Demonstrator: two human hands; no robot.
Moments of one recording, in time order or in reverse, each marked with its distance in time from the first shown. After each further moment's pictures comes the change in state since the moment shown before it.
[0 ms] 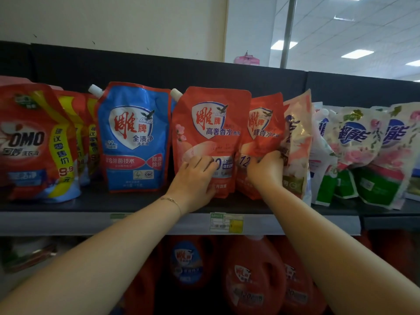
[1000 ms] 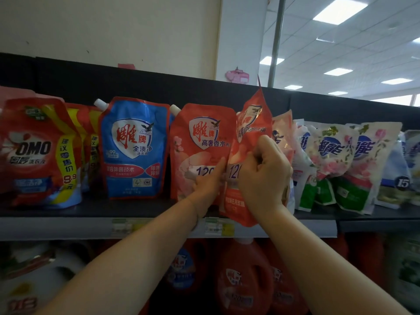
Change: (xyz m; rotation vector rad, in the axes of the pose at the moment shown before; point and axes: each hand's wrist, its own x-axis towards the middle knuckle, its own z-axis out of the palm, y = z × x) left_hand 0.040 0.048 -0.008 -1.325 -0.133 -1.021; right_hand -0.081 -0.043 -0.058 0.288 0.525 -0.806
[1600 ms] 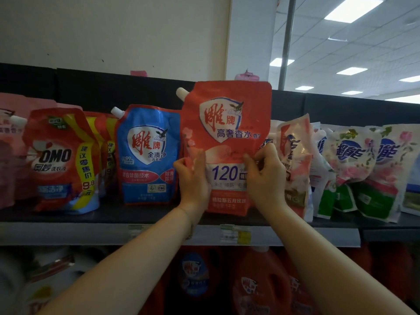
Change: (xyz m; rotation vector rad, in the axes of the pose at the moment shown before) left_hand -0.023 0.008 -0.049 -0.468 0.193 0.425; right_hand -0.007 0.032 0.036 0.153 -0.213 0.194
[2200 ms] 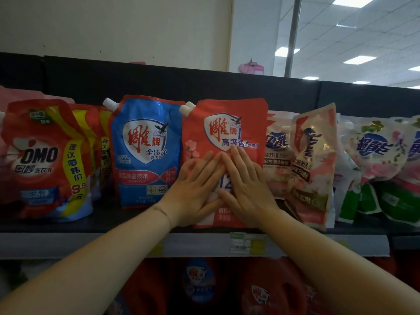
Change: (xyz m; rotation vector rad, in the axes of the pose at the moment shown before) left_hand 0.049 -0.031 -0.062 1.569 -0.613 1.073; right_hand -0.019 0.065 0.052 -0.590 -0.554 -0.427
